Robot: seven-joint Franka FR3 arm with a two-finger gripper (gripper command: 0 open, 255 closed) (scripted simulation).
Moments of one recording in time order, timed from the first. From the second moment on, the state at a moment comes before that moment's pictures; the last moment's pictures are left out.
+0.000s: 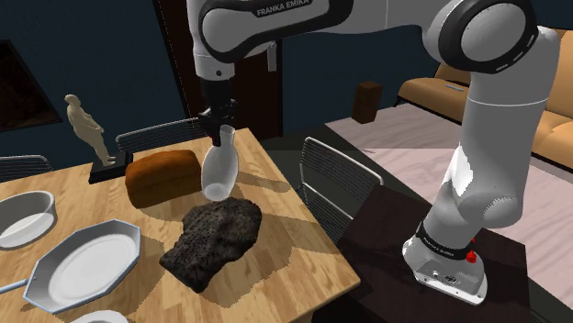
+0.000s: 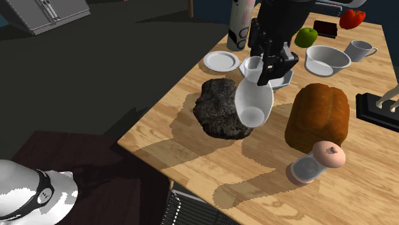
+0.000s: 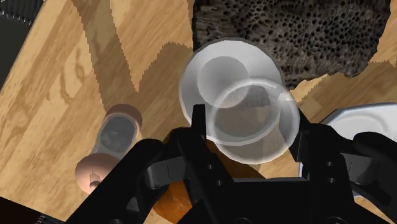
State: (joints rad) arm 0.16 0.23 0.24 -1.59 0.04 1.84 0.10
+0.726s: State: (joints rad) arm 0.32 0.27 0.32 -1.54 0.00 1.85 0.34
